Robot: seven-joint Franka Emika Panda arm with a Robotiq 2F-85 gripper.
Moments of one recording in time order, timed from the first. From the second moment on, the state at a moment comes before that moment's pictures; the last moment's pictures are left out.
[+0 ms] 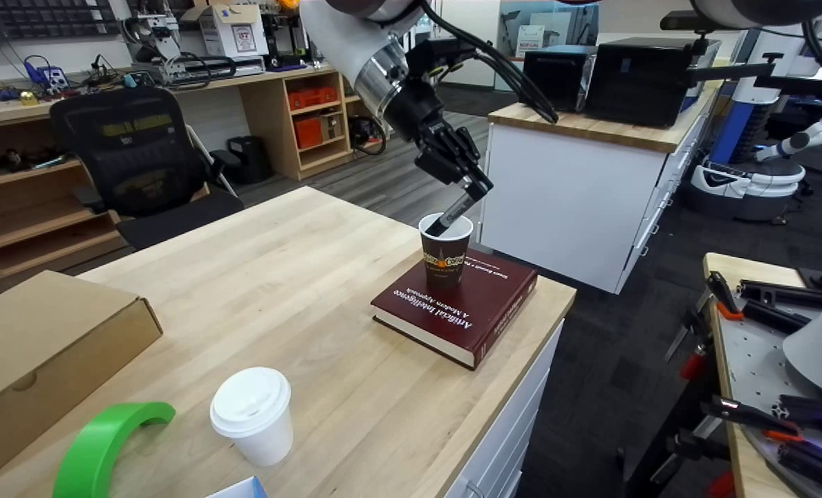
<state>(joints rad) 0.13 0.84 0.04 -0.94 0.14 0.97 0.20</state>
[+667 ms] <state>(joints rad) 0.14 0.73 0.02 -0.96 0.14 0.93 0.23</state>
